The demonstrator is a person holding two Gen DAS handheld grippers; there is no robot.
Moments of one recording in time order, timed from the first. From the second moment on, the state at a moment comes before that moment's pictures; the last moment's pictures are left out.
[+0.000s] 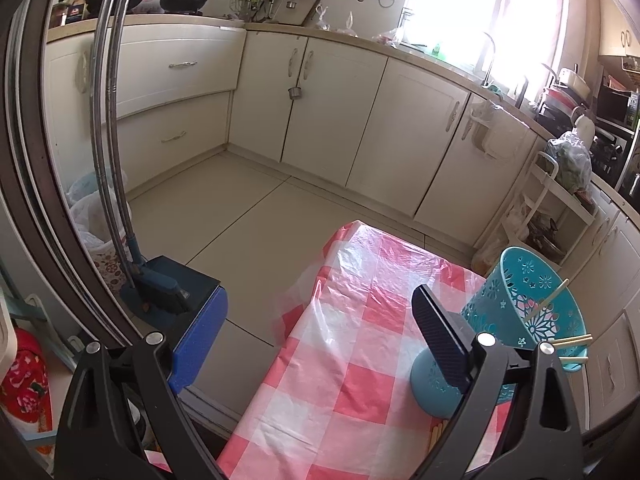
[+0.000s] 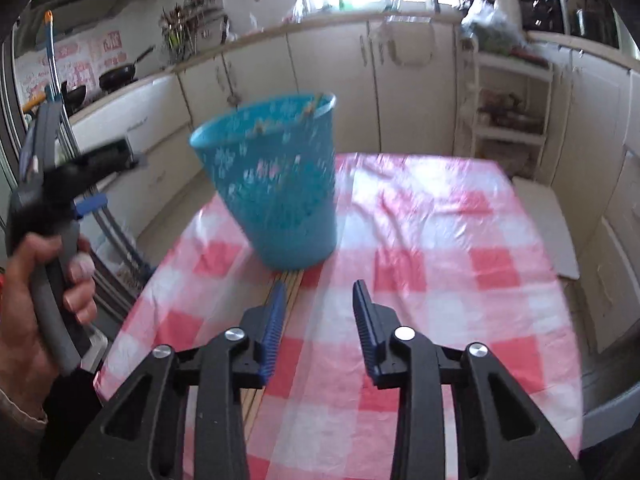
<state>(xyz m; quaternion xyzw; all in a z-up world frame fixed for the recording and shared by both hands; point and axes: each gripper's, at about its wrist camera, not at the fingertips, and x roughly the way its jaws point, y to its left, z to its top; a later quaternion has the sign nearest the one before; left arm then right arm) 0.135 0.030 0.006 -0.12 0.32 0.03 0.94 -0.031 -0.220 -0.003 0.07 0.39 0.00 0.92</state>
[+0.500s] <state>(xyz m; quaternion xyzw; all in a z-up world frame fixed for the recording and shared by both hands) 0.139 0.031 0.003 -0.13 0.33 0.03 0.93 0.024 -0.201 -0.071 0.07 0.46 -0.01 0.88</state>
